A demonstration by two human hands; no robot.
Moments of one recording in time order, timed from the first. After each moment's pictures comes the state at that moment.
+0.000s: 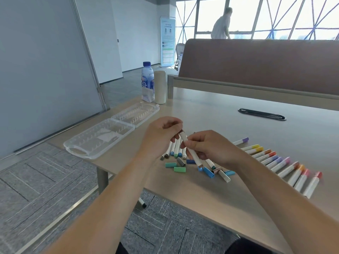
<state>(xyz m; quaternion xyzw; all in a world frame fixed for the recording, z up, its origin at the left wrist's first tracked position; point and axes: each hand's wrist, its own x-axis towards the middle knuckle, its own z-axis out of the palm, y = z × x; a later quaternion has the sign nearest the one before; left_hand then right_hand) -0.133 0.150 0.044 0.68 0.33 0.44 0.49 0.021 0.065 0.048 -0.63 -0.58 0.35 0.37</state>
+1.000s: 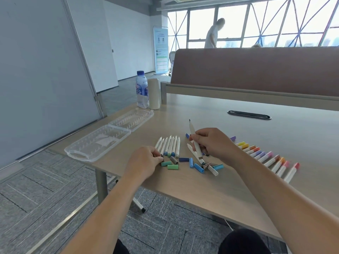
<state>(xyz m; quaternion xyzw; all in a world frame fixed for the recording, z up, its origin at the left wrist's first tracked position) -0.165 0.134 -0.002 0.81 0.50 0.25 0.20 0.034 0.042 0.055 -0.71 -0.51 0.25 0.41</state>
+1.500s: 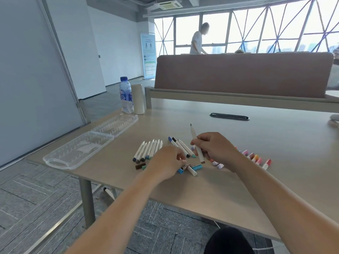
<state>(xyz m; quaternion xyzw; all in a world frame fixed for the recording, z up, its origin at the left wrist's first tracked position) -0.073 0.084 0.019 0.90 0.35 0.17 0.20 0.076 -0.010 0.059 -0.71 -0.48 0.25 0.44</state>
